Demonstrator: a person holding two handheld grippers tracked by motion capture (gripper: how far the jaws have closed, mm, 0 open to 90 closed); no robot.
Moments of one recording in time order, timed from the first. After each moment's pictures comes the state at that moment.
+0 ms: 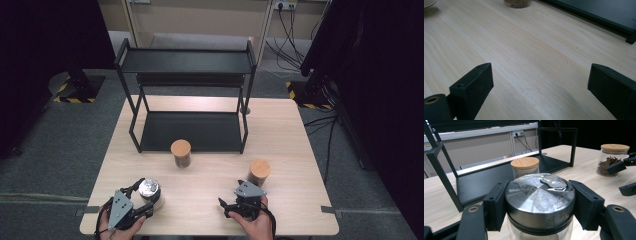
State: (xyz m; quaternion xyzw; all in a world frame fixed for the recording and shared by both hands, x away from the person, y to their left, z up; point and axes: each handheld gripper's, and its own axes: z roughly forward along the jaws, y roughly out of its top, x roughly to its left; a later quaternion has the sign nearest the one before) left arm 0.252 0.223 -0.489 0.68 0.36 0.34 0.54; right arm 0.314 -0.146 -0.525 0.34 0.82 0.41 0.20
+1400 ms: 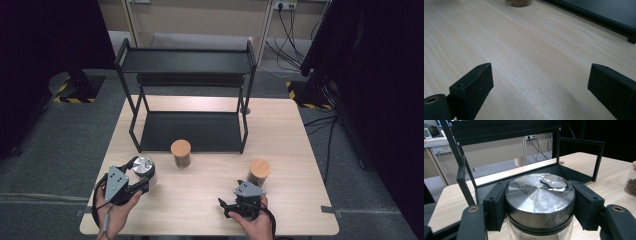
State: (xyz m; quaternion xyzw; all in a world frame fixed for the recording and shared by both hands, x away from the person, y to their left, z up) left arm 0.299 0.234 -0.456 0.66 0.39 0.36 0.53; right arm 0.315 -0.145 -0.525 0.34 0.82 0.41 0.20
